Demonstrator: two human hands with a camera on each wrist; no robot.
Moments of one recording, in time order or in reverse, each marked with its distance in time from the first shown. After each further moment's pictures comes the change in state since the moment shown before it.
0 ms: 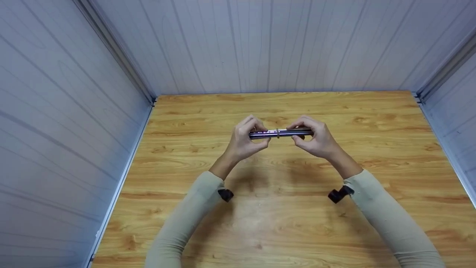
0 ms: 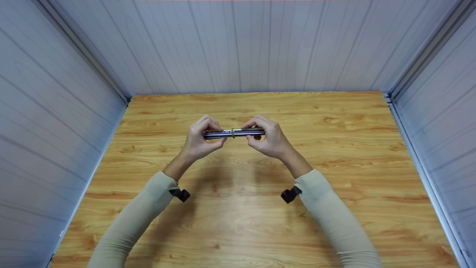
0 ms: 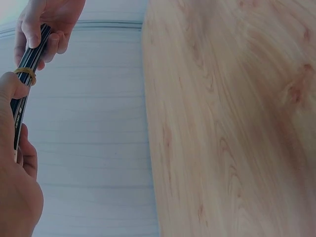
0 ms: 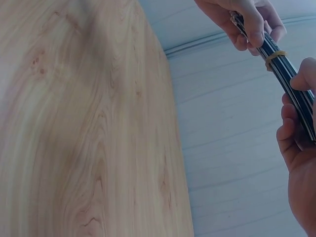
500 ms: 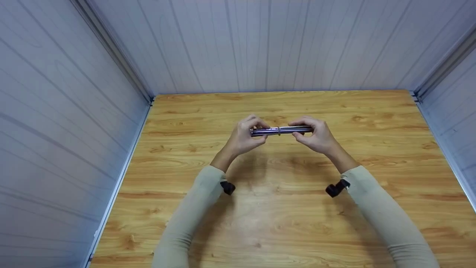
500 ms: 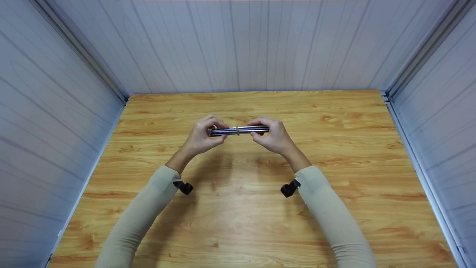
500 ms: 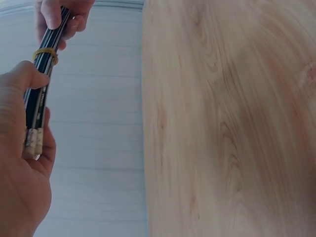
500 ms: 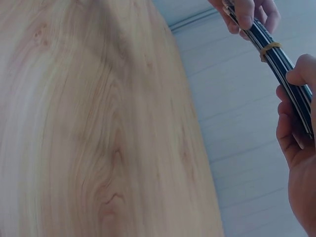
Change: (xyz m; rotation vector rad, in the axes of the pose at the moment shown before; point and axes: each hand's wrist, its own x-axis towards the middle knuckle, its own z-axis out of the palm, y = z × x) left_hand 0.008 -0.024 0.004 0.049 -0.170 -0.123; right_hand -0.006 0.036 -0.009 -0.037 0.025 0.184
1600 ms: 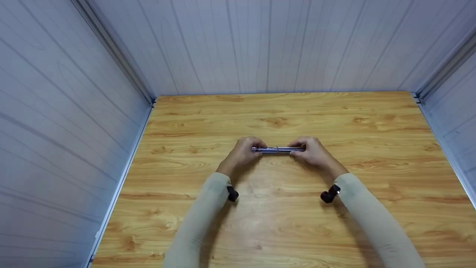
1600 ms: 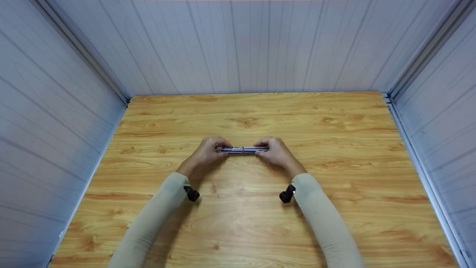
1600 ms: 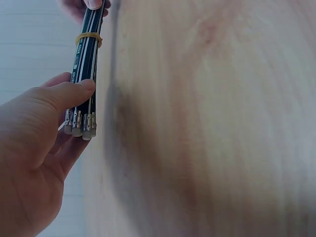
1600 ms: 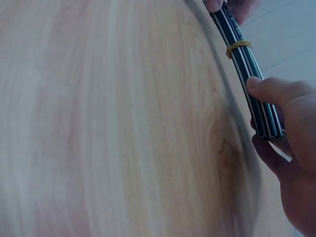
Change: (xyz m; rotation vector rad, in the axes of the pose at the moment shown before) left_hand -0.032 -0.104 0.048 0.148 -0.272 -0.225; right_hand -0.022 0.070 0.018 -0.253 -0.204 0.295
